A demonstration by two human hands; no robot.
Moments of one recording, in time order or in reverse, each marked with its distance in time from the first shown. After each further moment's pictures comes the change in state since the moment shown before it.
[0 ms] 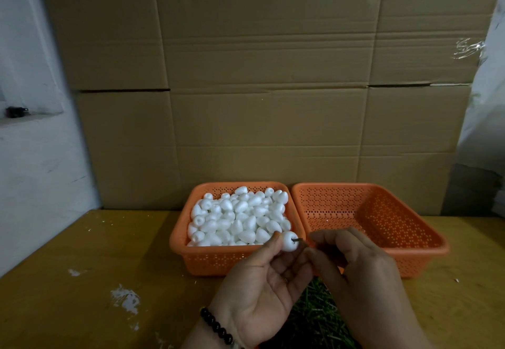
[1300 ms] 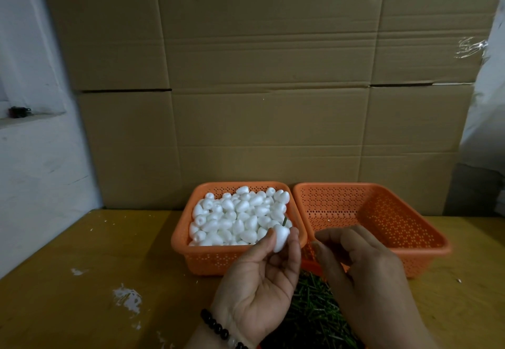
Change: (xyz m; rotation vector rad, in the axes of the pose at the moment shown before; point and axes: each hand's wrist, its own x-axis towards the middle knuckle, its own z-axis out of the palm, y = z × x) left_hand 0.002 0.003 -0.001 -0.345 -0.014 0.018; right_hand 0.001 0.002 -0.002 -0.057 0.030 -0.018
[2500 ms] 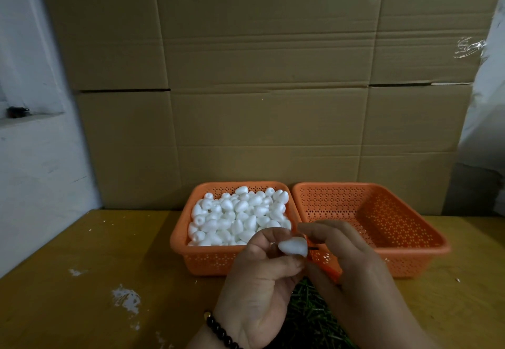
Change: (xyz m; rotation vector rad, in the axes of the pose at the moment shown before) left_hand -0.006 -0.010 -0.002 0.575 -0.188 0.283; right_hand -0.001 -0.004 -0.002 0.127 -0.138 -0.101
